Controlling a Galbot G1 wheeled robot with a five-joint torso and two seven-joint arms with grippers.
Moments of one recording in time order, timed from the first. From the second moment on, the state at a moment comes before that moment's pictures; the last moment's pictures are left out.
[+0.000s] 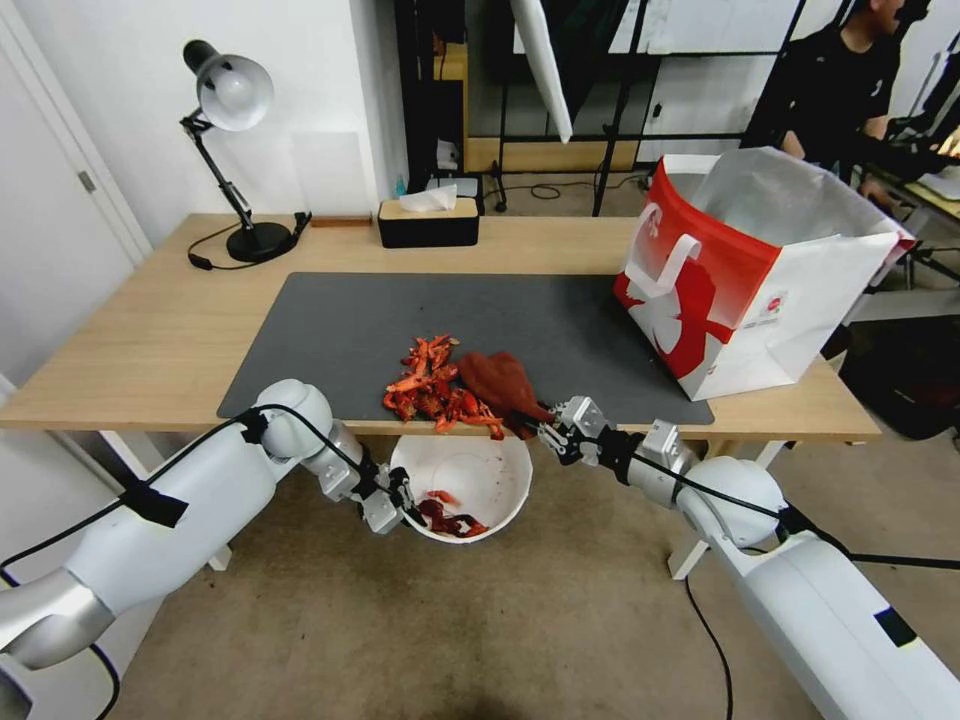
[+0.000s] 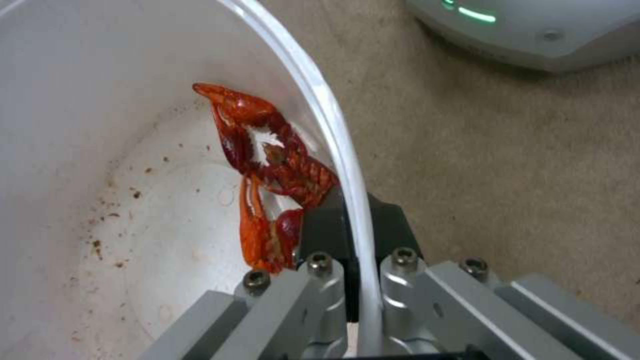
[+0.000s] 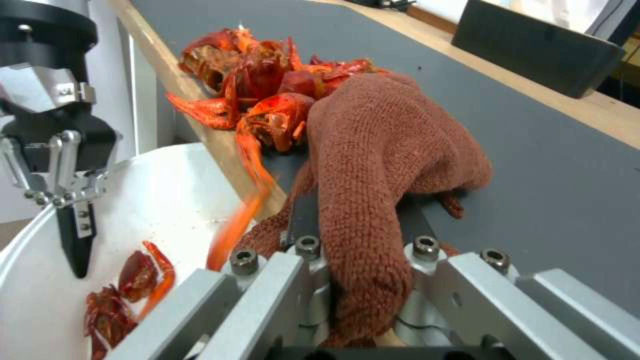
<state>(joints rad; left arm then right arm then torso) 0.52 -0.86 0.27 -1.47 0.34 -0.59 1.25 -1.06 1.00 0.23 1.84 0.22 -0.15 -0.55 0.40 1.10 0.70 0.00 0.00</state>
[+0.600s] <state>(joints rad) 0.53 -0.85 0.27 -1.47 0.33 -0.59 1.25 -1.12 1.00 0.24 1.89 0.20 -0.14 -0.56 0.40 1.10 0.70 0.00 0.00</state>
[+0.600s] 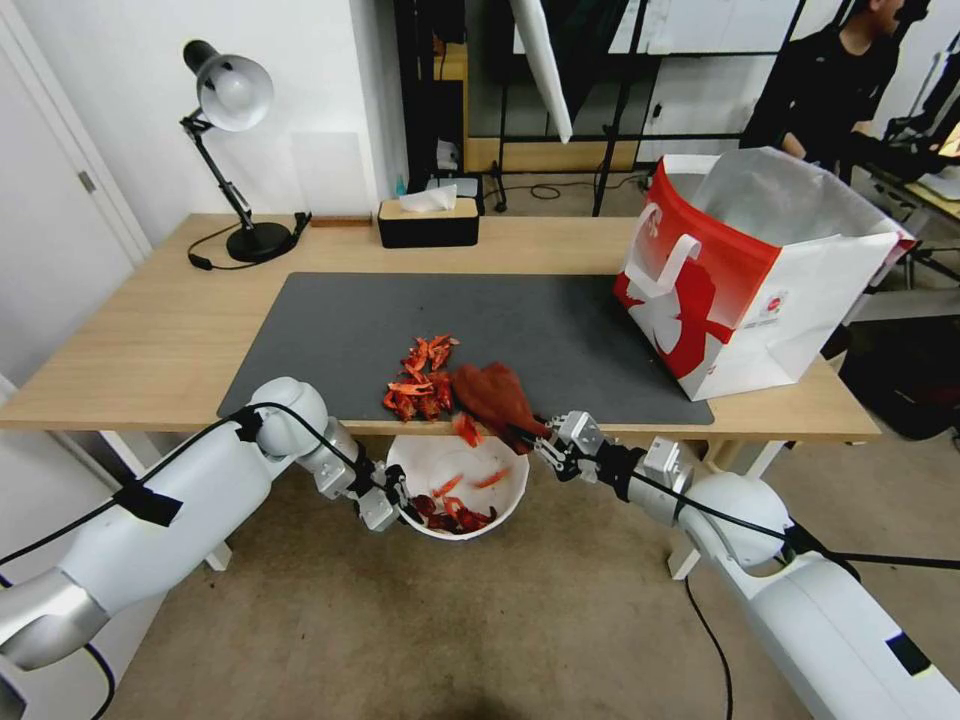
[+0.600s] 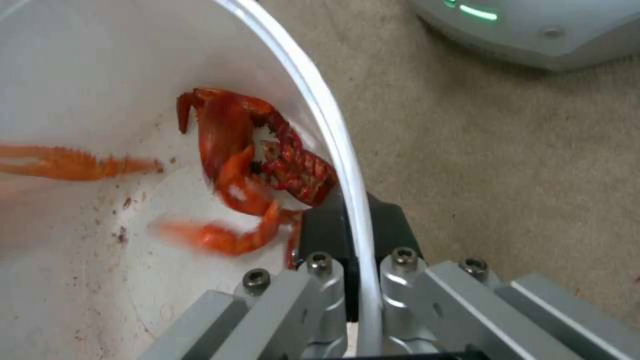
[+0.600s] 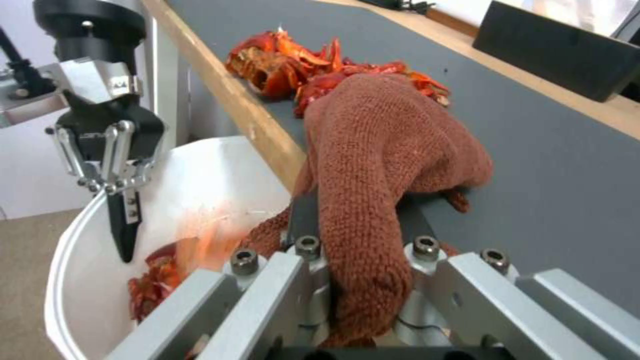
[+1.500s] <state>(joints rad) 0.53 -0.85 0.26 -1.47 0.33 -0.60 1.25 -1.27 0.98 0.28 2.00 0.18 -0.12 -0.58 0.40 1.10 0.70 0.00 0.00</state>
